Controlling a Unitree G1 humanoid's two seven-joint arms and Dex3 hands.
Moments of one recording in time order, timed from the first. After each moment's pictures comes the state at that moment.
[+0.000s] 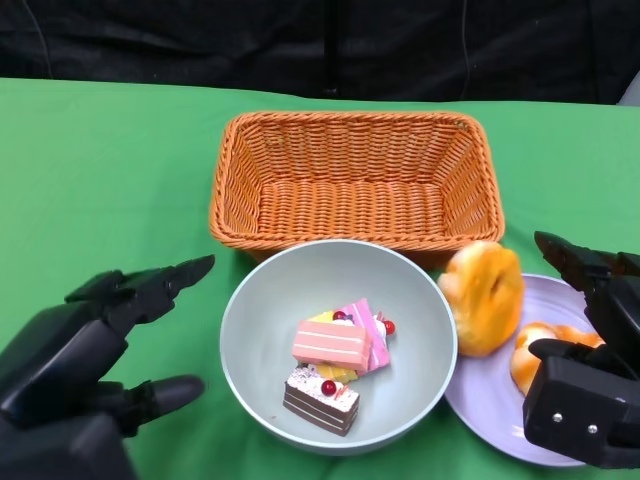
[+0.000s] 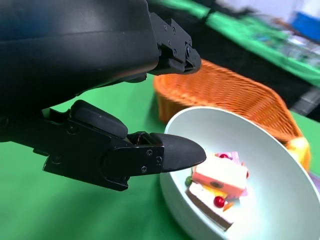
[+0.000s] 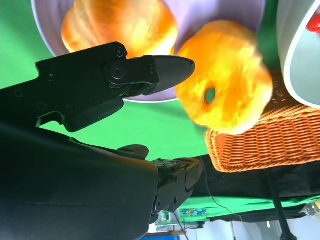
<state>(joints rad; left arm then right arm) 0.14 0.56 -0.02 -0.24 0.31 -0.28 -0.21 -0.02 -0.38 0.14 -0.14 -0.76 0.13 0.09</state>
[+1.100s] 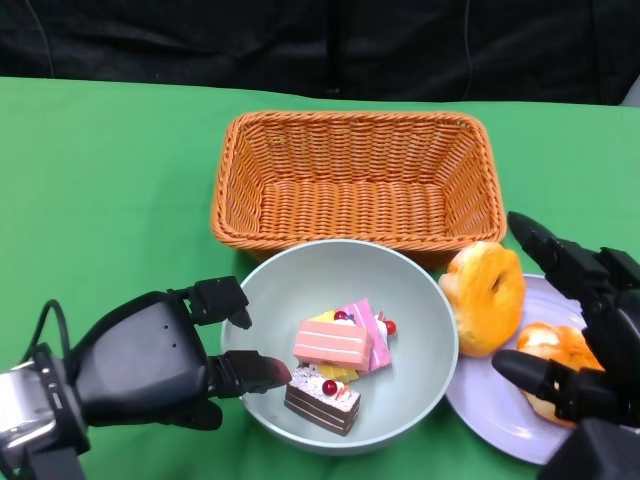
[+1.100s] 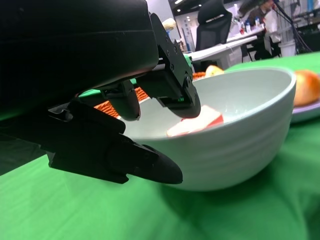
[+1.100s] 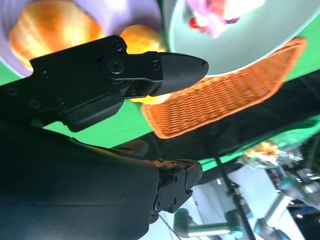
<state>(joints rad) -0.34 0.63 -0.40 0.35 1.25 -0.87 0.52 0.22 -0.31 0.09 -0.56 -0.57 0.06 0.09</state>
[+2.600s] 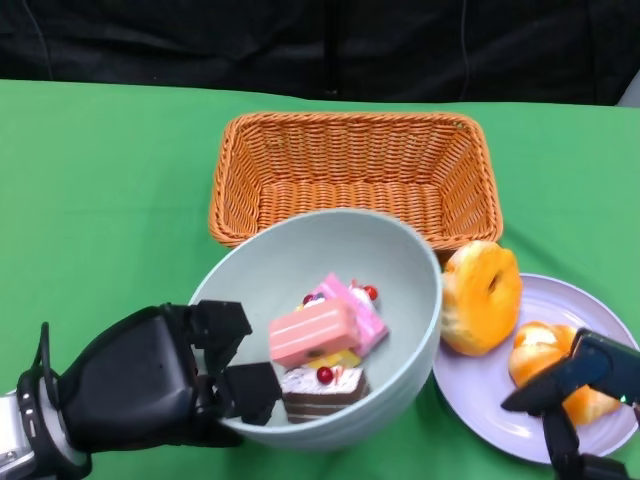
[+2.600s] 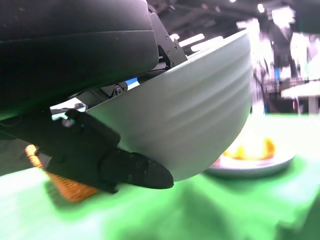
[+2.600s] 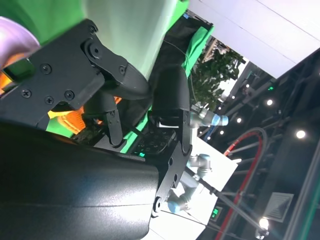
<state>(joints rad) -0.32 0.75 -0.58 0.23 1.00 -0.87 0.76 0.43 -0.11 0.03 -0.36 -0.23 -0.66 -0.08</state>
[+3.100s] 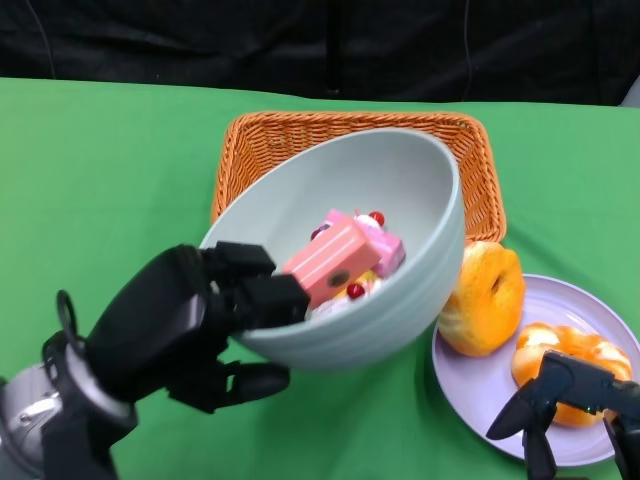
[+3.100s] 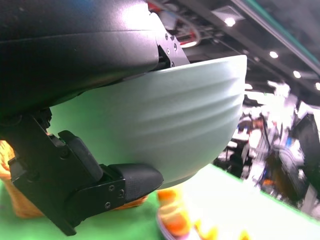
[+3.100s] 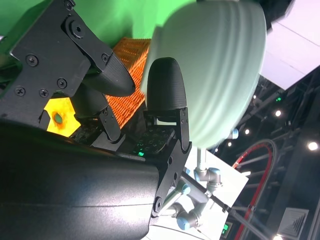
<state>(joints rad) -0.29 0.54 -0.41 0.20 0.46 -0.90 0.31 0.38 -0.09 0.05 -0.23 -0.28 -0.71 -0.08</state>
